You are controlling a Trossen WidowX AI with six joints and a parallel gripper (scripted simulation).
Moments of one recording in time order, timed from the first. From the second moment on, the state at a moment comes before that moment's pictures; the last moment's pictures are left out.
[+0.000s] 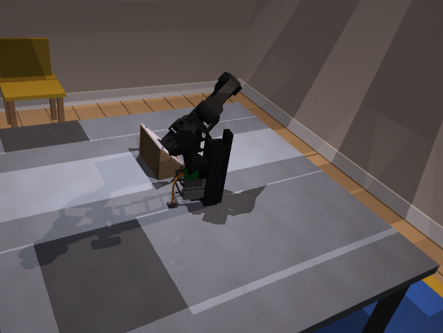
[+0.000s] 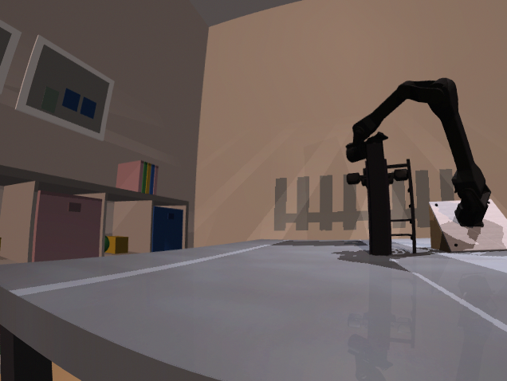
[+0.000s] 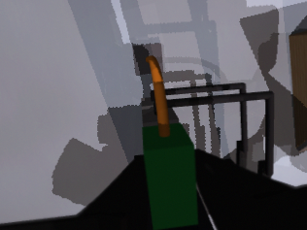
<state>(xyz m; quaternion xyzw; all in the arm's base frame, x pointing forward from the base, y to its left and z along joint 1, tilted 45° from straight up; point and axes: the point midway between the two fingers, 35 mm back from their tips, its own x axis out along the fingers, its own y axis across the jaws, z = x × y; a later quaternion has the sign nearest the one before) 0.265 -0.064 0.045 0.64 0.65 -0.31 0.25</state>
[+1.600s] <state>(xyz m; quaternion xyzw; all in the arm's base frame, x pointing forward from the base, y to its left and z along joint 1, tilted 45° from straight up) 0.263 -0.097 0.017 0.64 0.65 -0.31 0.25</state>
